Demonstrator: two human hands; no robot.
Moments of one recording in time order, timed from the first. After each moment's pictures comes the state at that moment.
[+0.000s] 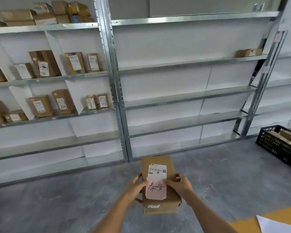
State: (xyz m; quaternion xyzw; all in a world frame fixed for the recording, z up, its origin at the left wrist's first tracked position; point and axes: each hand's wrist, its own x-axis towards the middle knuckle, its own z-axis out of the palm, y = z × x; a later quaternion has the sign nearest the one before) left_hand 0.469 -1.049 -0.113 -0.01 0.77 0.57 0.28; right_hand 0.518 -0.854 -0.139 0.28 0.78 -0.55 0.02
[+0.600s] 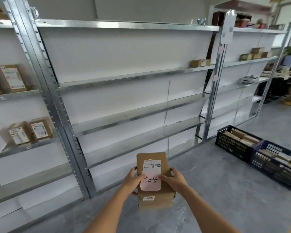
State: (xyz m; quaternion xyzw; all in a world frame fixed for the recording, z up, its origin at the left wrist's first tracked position) left_hand 0.224 -0.822 -0.089 0.16 0.82 0.47 0.28; right_hand 0.327 -0.659 -0.108 0.36 0.75 -0.55 -0.06
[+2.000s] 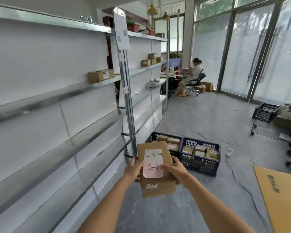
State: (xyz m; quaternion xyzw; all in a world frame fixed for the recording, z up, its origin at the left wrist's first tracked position) left_hand 0.077 -0.157 -0.051 0.38 0.72 0.40 0.42; right_hand 0.262 -0.093 -0.073 0.52 0.56 -0.58 -0.28
